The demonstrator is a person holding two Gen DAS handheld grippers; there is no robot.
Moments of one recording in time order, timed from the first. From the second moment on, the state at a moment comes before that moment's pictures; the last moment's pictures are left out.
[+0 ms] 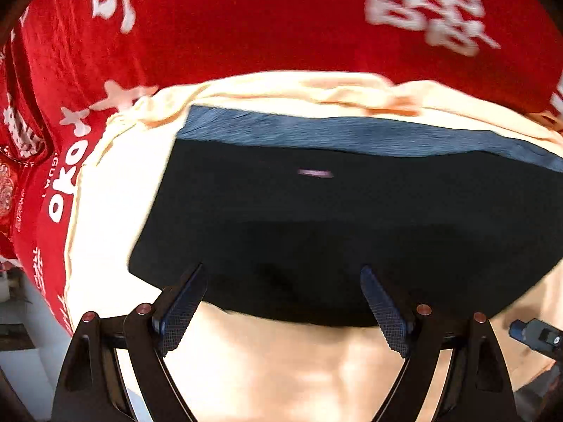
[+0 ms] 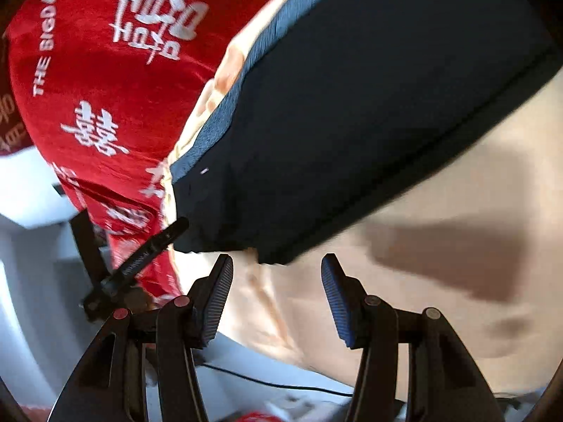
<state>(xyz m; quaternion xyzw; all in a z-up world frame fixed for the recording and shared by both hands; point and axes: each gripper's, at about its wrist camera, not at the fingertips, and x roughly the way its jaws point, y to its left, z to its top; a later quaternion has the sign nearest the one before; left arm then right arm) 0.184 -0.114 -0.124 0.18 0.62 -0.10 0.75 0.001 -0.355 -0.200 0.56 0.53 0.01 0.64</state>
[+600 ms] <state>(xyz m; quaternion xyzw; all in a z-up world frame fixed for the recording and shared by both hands) 0.218 -0.074 -0.183 0.19 0.61 -0.13 0.76 0.017 -0.336 -0.185 0.51 0.55 -0.03 0.66</state>
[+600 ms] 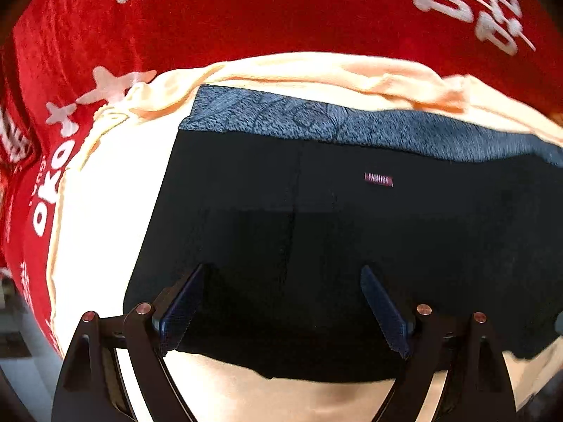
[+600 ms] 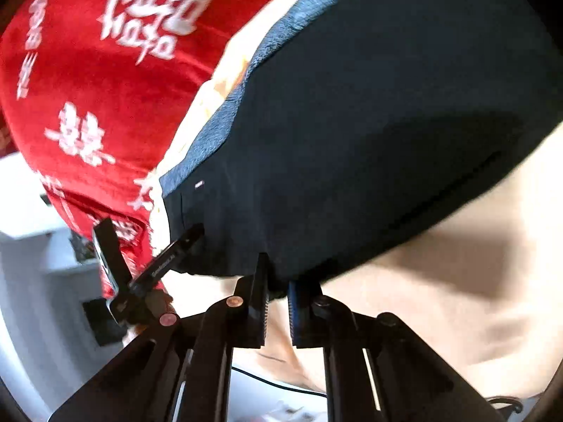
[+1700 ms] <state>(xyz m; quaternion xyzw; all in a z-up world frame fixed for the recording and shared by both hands) 0.235 -0.223 -0.201 0.10 0.61 -0.16 0.77 0.108 -0.546 -0.185 0.23 0.59 -0.15 0.76</state>
